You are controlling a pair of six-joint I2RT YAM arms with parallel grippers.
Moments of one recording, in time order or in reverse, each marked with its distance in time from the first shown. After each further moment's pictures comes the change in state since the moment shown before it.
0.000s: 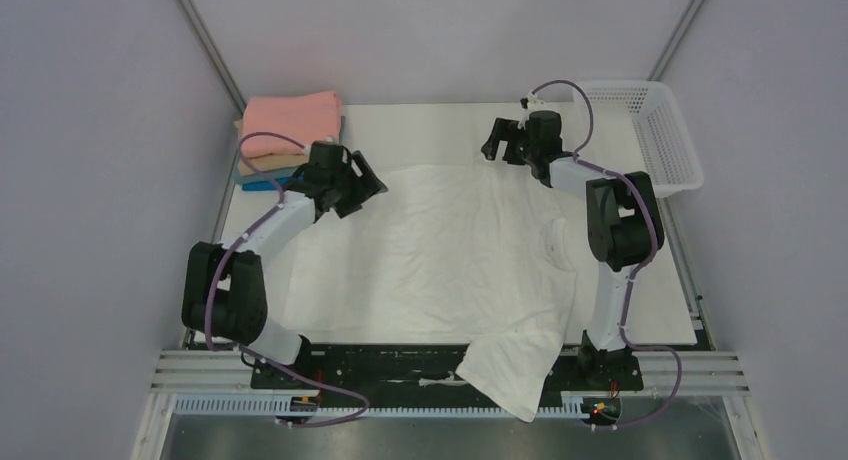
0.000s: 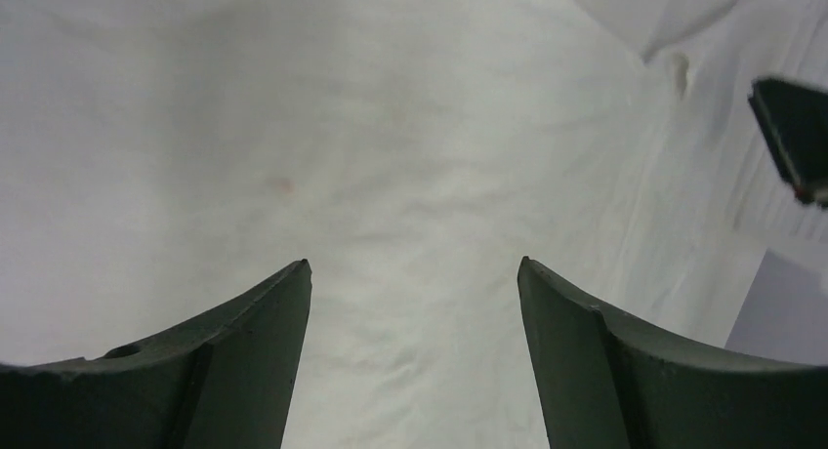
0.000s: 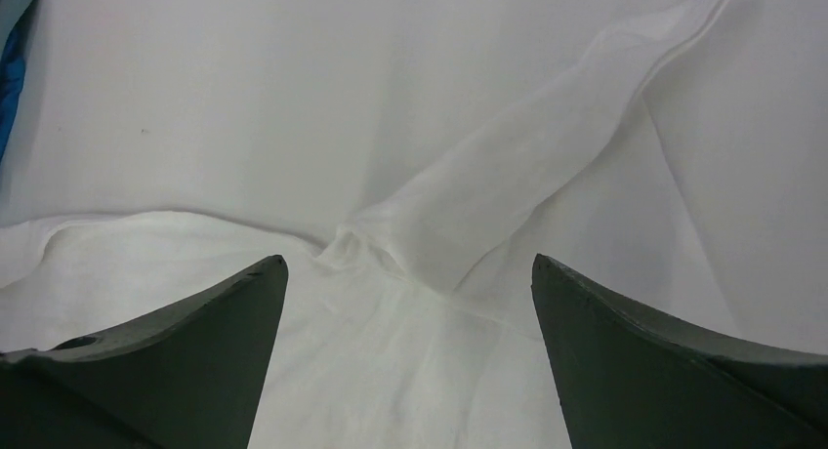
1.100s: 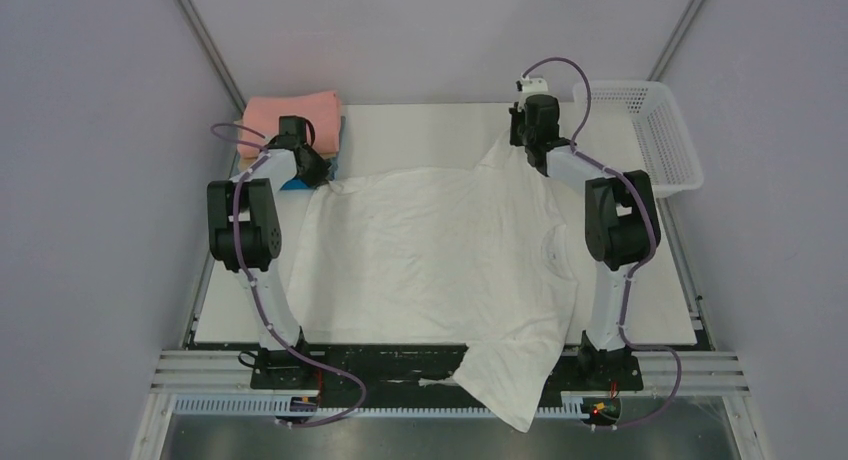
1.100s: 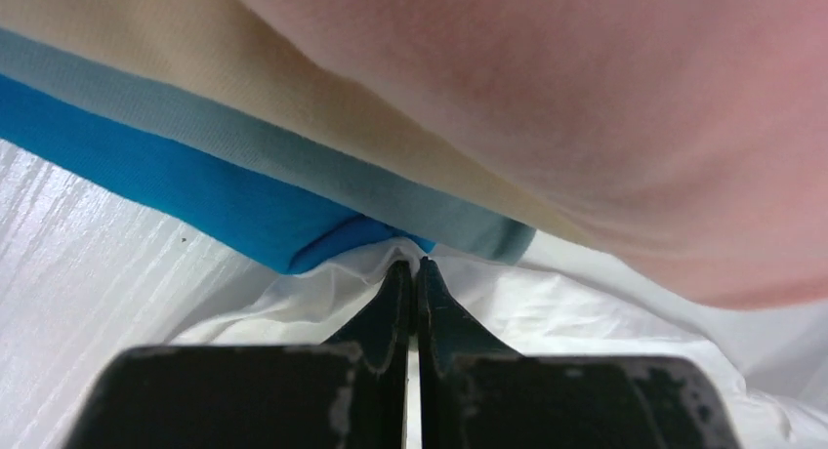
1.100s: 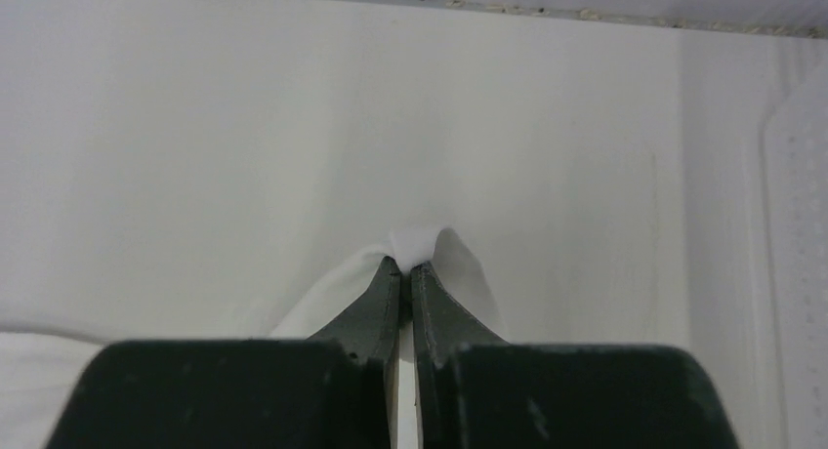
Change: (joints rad) left arm 0.208 0.508 0.392 -0.085 -0.054 0.048; right arm 0.022 0.012 0.126 -0.018 0.288 -0.265
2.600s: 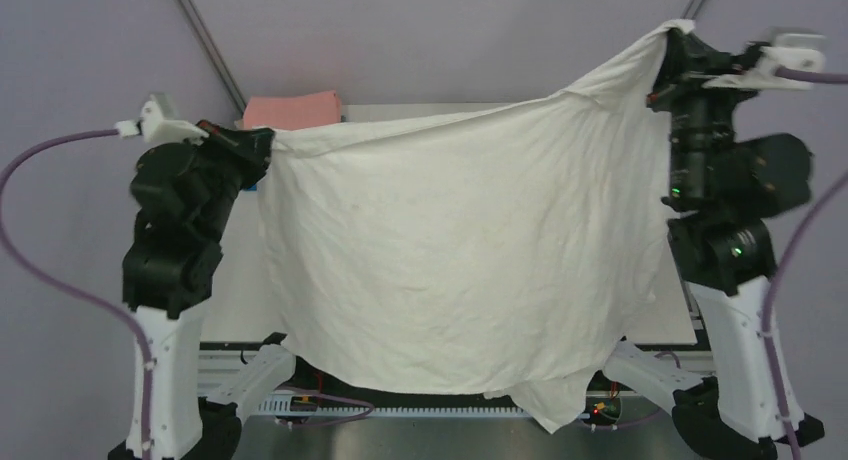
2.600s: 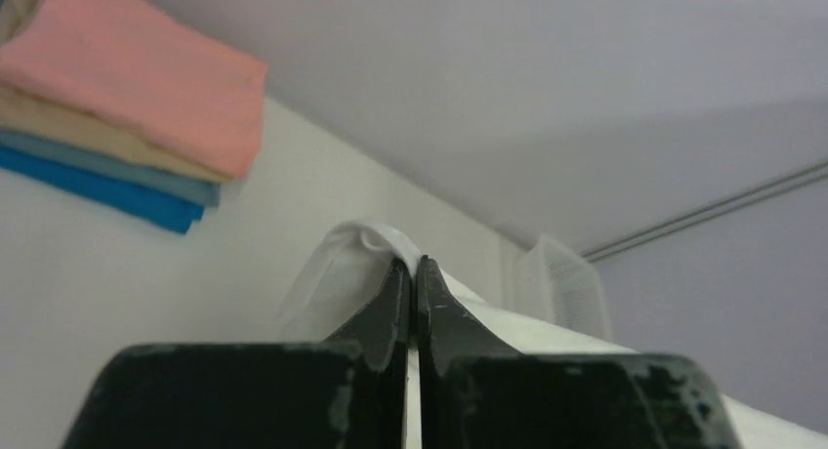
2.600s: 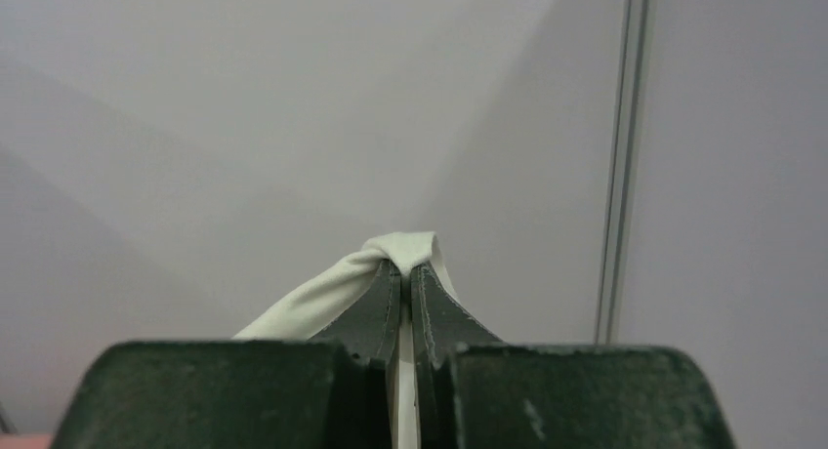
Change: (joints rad) left arm -0.222 -1.134 0.248 -0.396 -0.198 0.006; right arm 0.142 -1.053 0.291 -0.318 0.241 -0.156
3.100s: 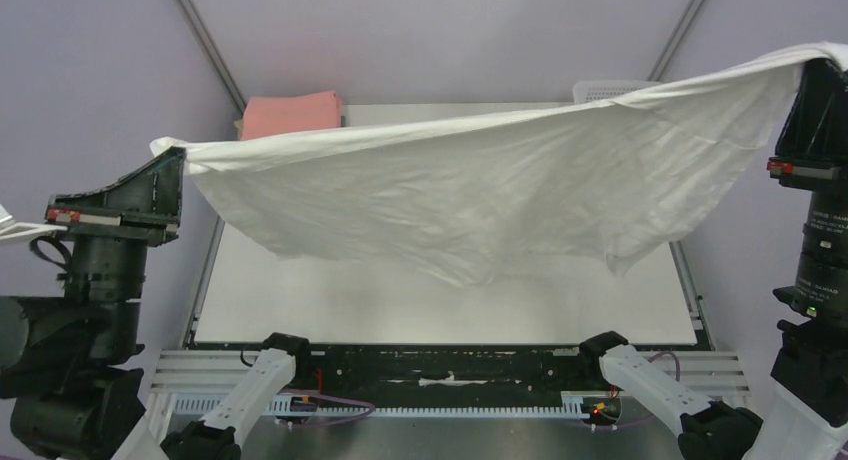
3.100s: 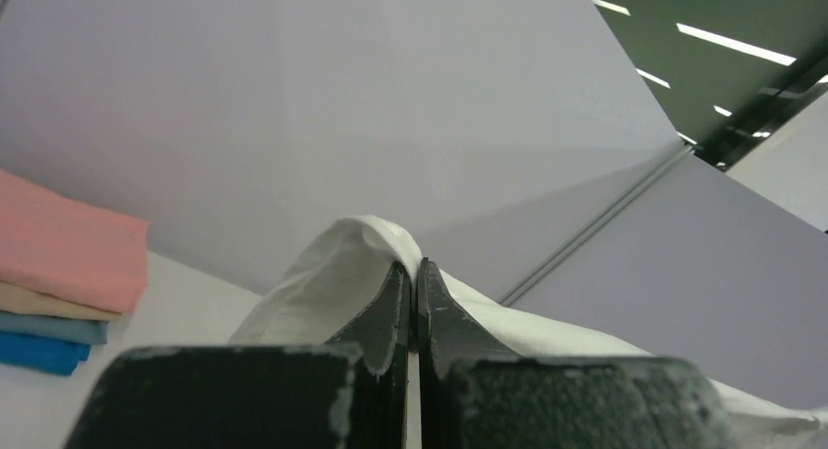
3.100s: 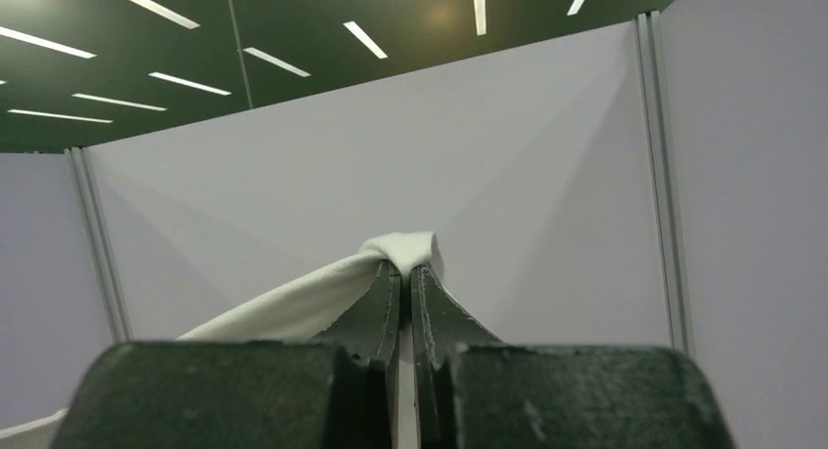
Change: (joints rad) left arm 0.000 -0.099 0.239 -0.028 -0.003 -0.011; right arm 0.000 -0.104 0.190 -0.137 -0.084 0.117
